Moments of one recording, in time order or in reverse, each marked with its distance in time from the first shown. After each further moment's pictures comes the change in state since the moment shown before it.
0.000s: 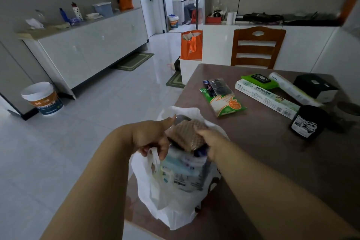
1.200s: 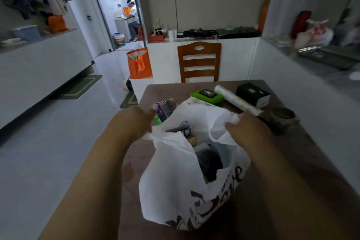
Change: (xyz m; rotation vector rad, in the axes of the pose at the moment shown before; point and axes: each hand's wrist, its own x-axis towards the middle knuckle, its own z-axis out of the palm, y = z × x) left_hand 0.111 0.149 -0.025 0.373 0.635 0.170; right_hand -0.068 -0.127 -0.161 -1.002 0.906 -0.403
